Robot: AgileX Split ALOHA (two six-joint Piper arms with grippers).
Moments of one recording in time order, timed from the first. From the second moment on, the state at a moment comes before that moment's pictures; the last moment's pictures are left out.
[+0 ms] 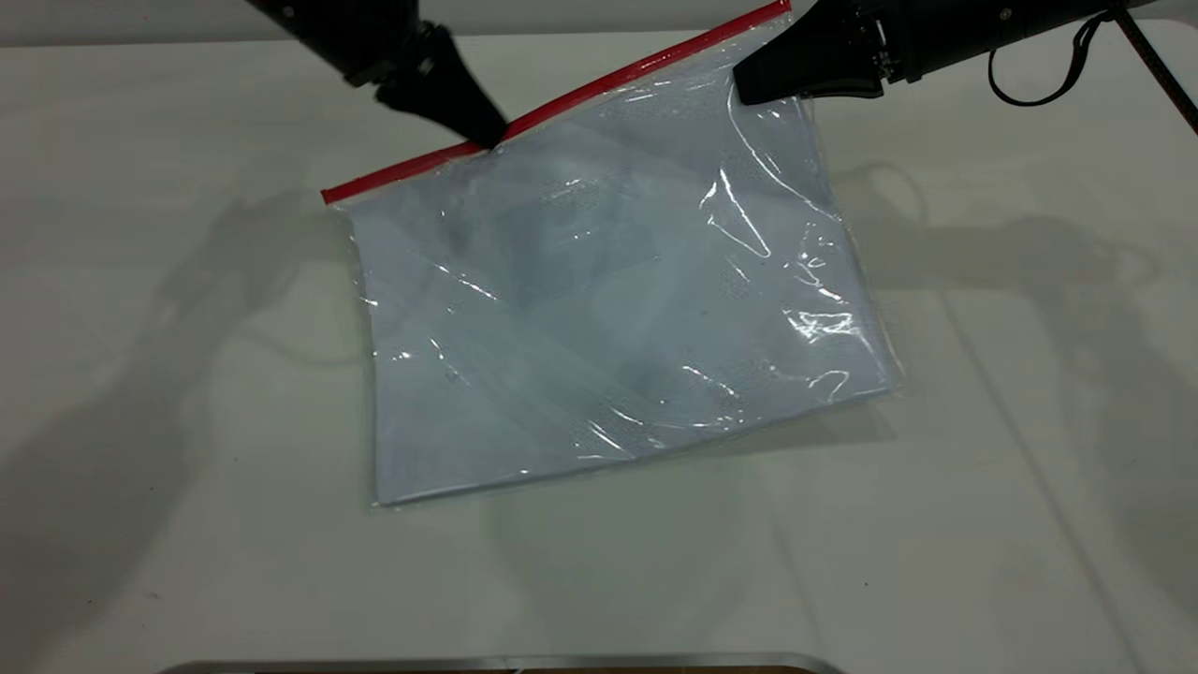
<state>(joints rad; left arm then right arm) -0.17 2.48 -1.76 -0.86 0.87 1.31 0.05 2.42 -1.46 1.41 1.07 -1.55</state>
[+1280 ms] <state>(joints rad) -0.05 2.48 -1.76 -0.54 0.89 1.11 0.05 2.42 -1.46 1.43 1.06 -1.55</state>
